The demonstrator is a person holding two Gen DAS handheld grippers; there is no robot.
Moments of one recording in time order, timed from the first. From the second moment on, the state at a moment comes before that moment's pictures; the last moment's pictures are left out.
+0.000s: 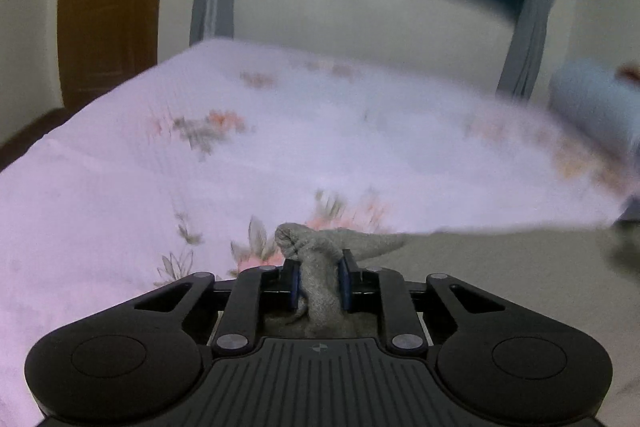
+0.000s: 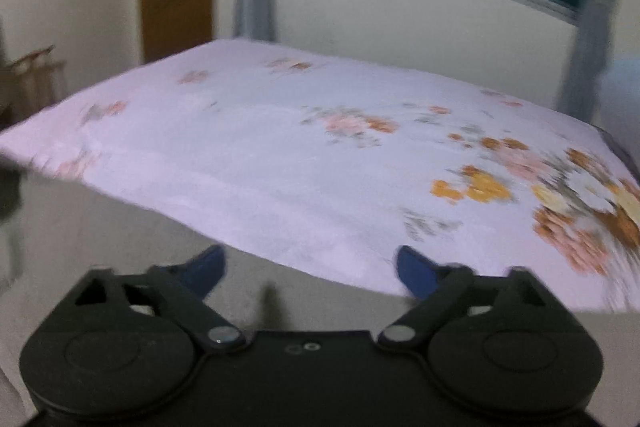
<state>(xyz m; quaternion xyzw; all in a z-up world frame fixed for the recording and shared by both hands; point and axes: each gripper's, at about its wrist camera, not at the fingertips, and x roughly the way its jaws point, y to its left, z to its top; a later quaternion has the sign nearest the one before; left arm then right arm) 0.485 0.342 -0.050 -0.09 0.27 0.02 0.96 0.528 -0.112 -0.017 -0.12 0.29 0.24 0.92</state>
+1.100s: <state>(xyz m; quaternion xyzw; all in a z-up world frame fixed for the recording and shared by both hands) 0.357 0.366 0.006 -0.11 0.16 -0.10 0.98 0.347 -0.143 0.069 -0.28 0.23 0.32 0.87</state>
